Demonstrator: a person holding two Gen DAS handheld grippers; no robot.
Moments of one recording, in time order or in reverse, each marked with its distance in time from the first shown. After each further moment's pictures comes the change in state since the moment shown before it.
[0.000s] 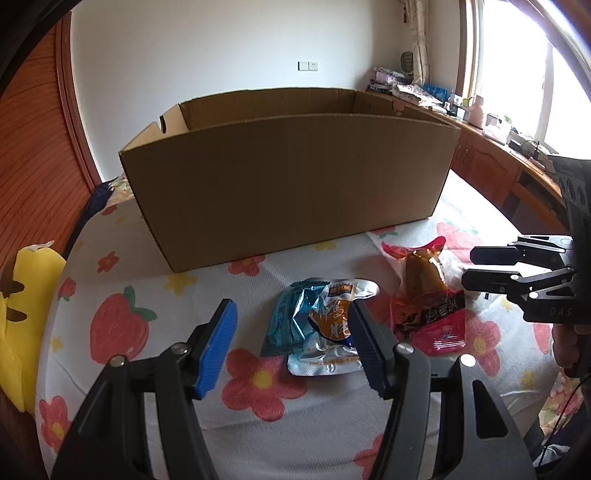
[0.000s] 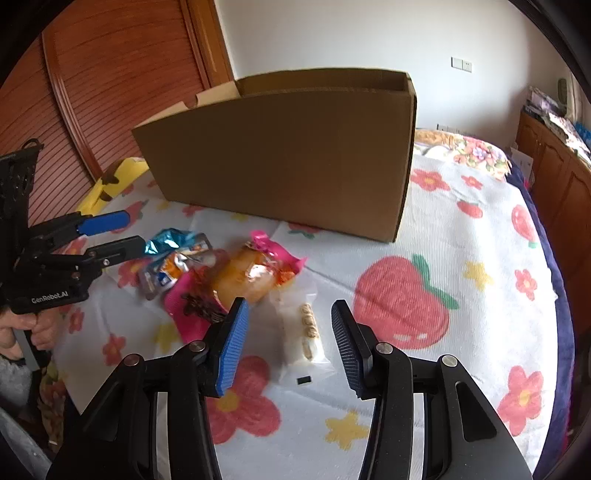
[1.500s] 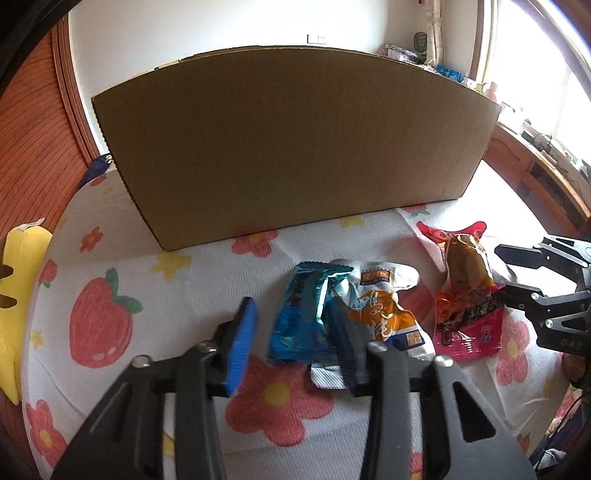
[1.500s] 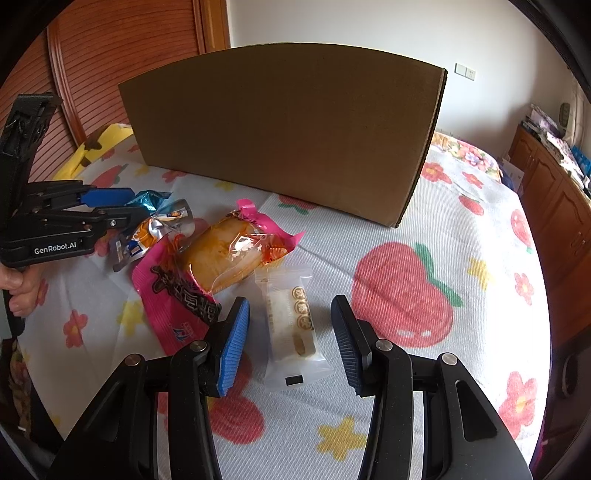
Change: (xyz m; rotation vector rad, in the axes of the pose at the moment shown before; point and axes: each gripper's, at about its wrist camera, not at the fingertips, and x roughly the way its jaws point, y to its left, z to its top) left arm 0.041 0.020 0.001 -0.030 0.106 -0.006; right arm 0.027 0.014 -0.009 -0.087 0.053 -0.101
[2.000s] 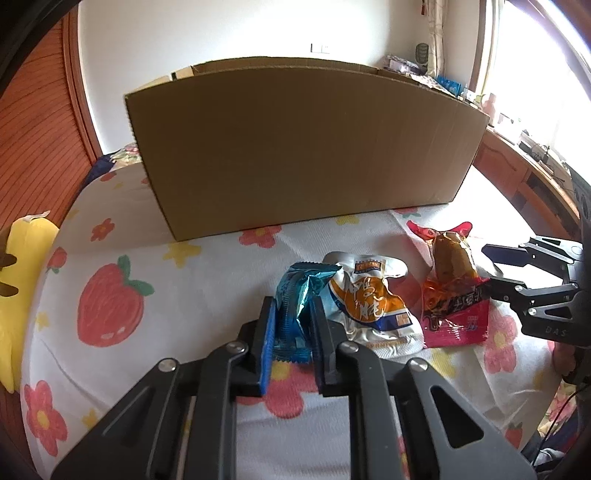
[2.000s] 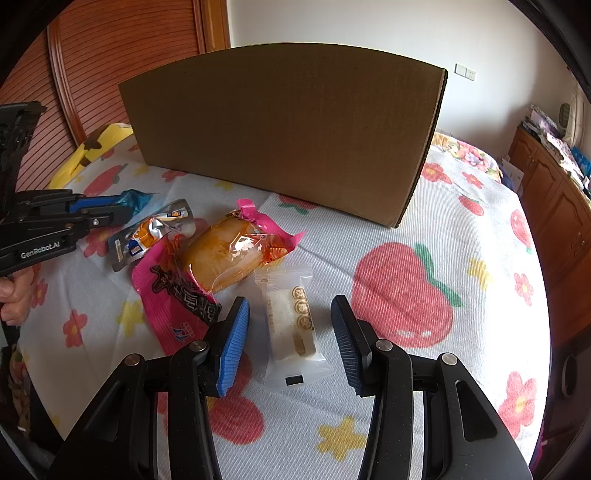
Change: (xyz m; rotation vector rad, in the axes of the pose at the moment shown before) left arm -0.024 0.002 -0.013 -0.029 -0.042 -0.003; right arm 0.000 -0.001 0.000 0.000 -0.001 0.000
